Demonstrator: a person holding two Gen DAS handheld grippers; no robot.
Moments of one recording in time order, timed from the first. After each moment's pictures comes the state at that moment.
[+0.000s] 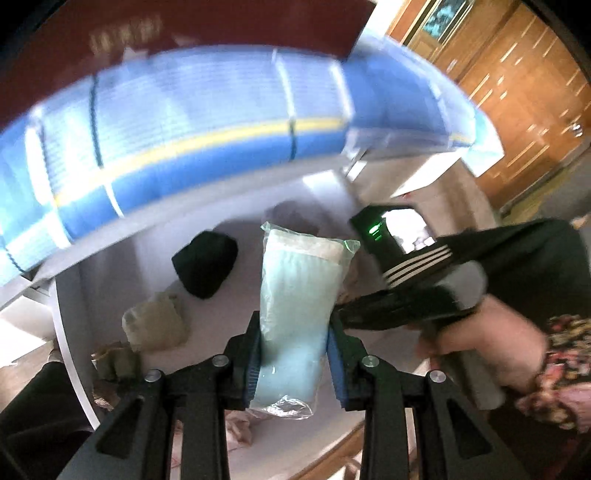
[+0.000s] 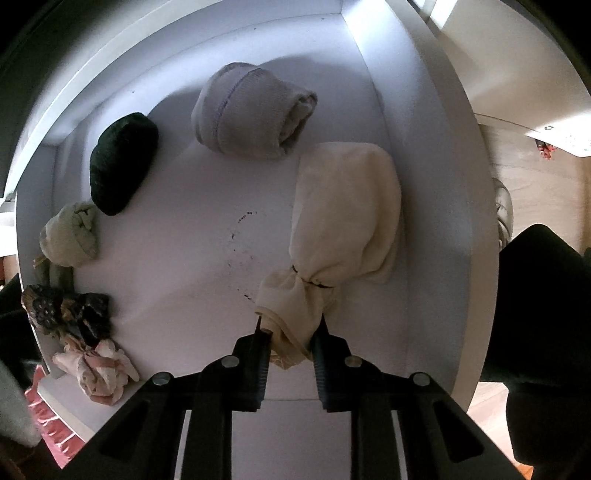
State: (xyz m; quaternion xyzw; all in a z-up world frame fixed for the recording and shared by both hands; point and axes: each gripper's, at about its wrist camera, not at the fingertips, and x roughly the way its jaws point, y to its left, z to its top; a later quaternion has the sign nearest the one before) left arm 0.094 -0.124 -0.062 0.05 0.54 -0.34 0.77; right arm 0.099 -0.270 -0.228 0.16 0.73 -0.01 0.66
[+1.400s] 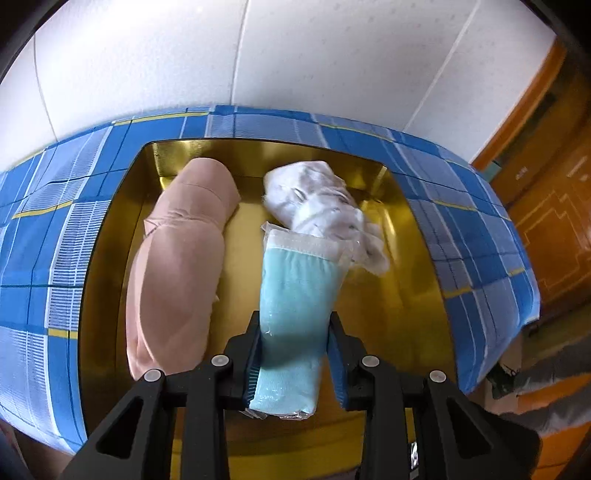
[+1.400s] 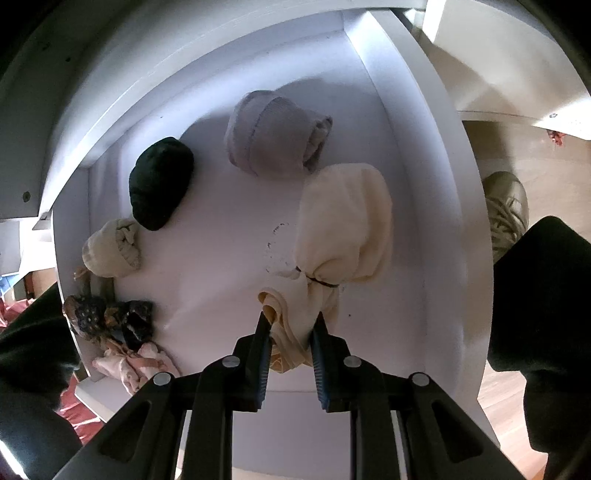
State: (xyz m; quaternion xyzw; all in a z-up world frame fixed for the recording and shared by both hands) left arm 0.303 -0.112 0.076 -0.03 0.51 -0.19 0.84; right arm 0.102 -0.308 -0.195 0.22 0.71 0.01 0.66
